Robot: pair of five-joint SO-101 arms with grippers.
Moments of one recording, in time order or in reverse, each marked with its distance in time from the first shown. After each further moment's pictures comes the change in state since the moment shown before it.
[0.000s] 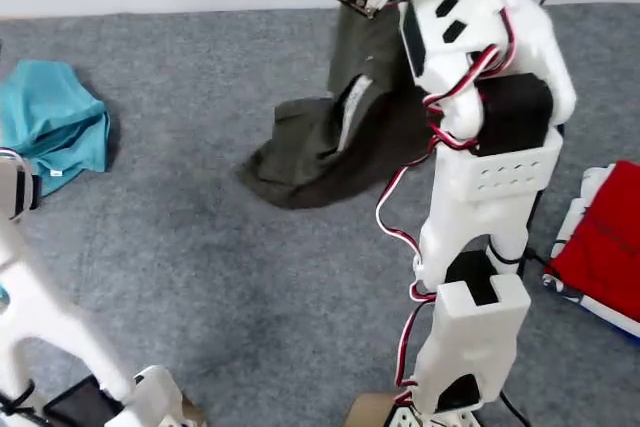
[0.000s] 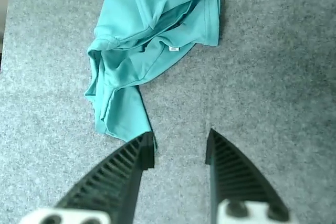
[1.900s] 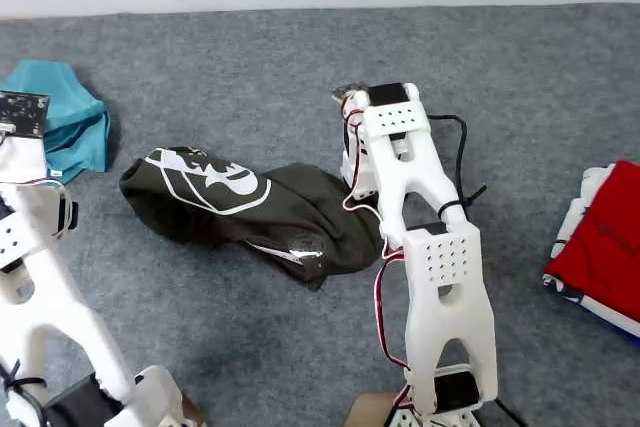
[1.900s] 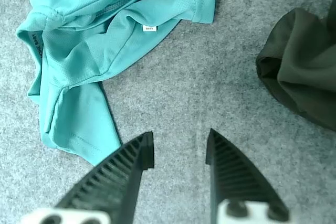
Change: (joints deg) left arm 0.0 0.0 38.4 -33.4 0.1; right arm -1.6 32.2 42.5 33.2 -49.4
